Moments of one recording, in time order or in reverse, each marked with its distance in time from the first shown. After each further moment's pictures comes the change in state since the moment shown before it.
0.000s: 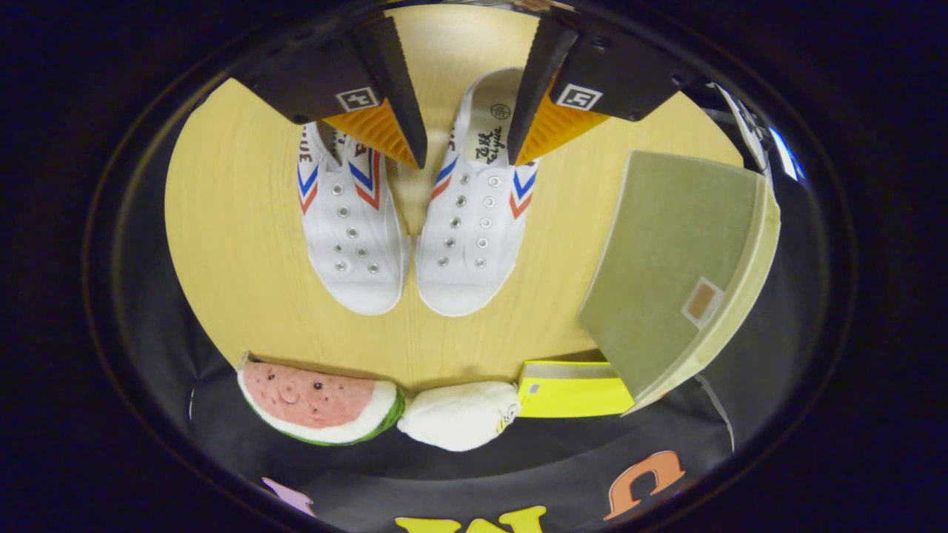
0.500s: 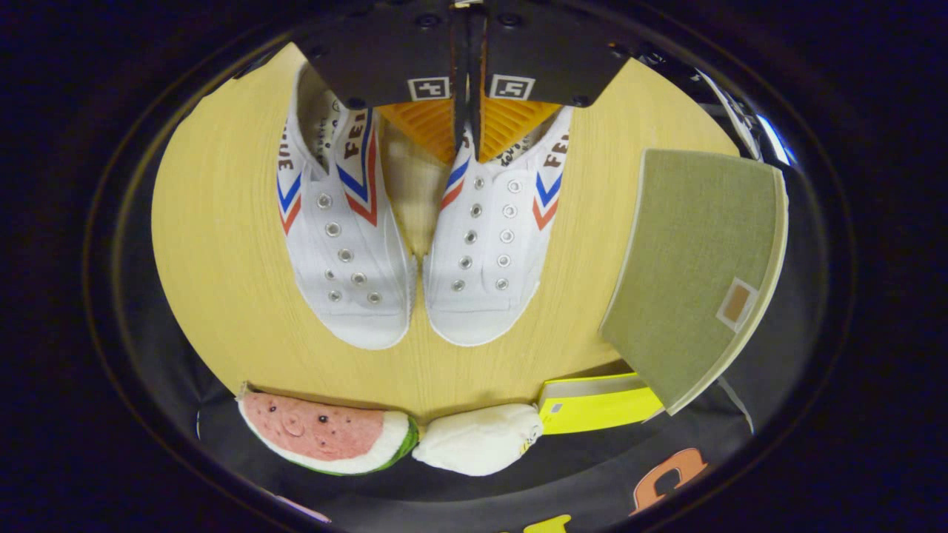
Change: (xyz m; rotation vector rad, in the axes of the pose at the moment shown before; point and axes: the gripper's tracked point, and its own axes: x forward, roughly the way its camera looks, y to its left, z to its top) arm 0.016 0.002 -0.006 0.057 0.046 0.073
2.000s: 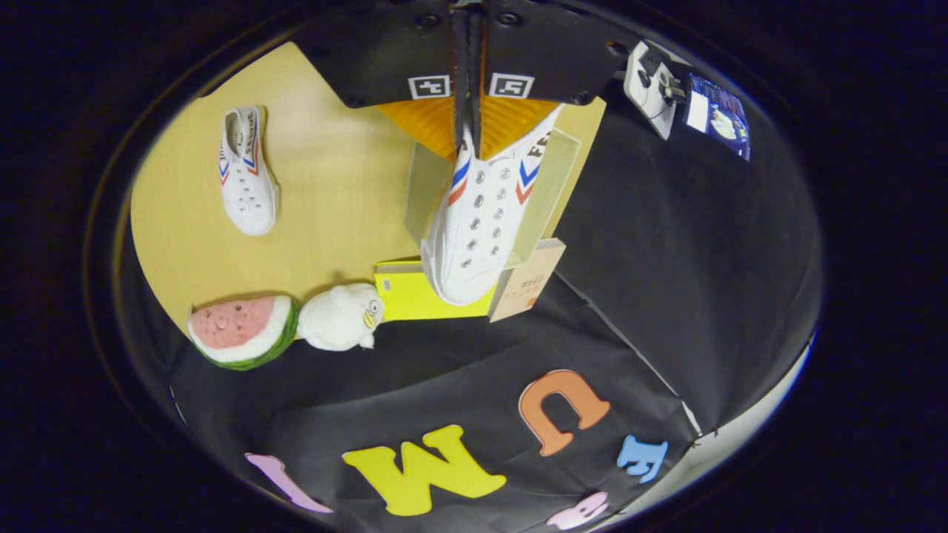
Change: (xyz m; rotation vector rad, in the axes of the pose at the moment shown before) arm -0.166 0.193 0.056 -0.053 -0.327 0.363
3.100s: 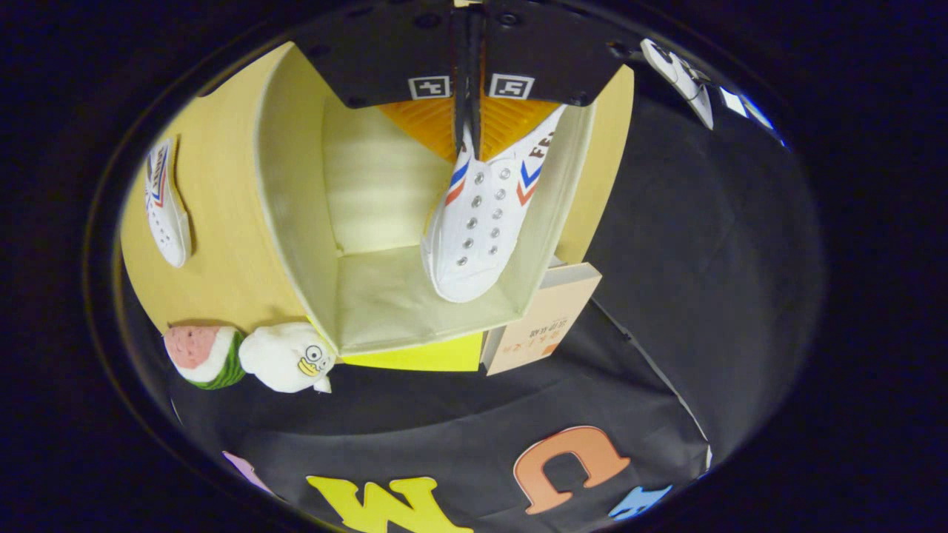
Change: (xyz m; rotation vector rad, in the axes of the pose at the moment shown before) arm 0.178 0.080 -0.039 0.046 0.063 -0.187
